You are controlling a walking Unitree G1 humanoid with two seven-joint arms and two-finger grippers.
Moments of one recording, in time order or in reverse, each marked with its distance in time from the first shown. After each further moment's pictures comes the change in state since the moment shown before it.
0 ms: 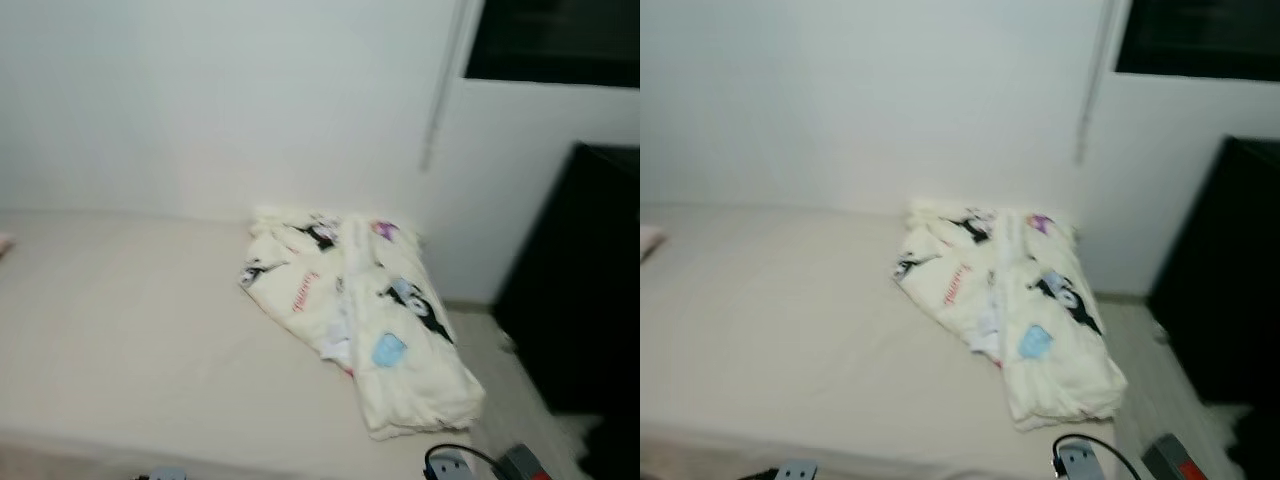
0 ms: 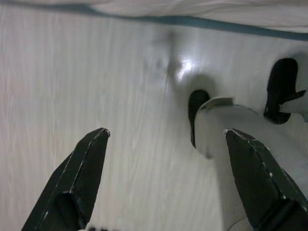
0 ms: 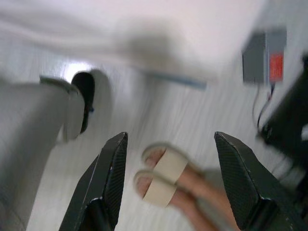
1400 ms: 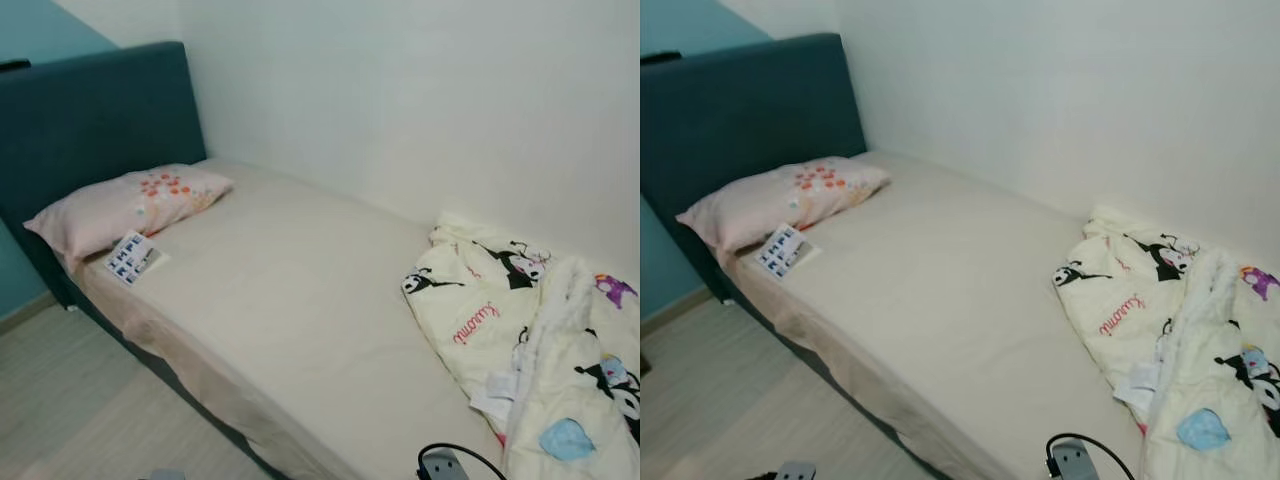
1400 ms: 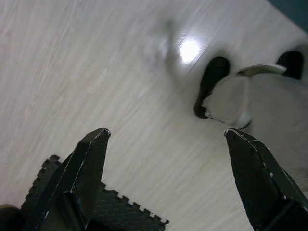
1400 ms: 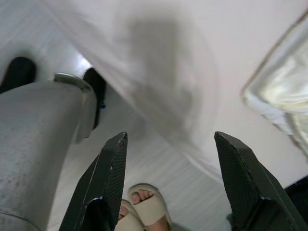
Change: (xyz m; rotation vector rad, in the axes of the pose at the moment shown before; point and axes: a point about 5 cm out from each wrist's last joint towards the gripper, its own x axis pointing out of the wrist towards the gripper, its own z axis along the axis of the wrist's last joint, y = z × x) left arm 0.000 0.000 -0.004 0.001 0.029 -0.021; right arm 0.000 0.010 -0.004 -0.029 0.027 0.027
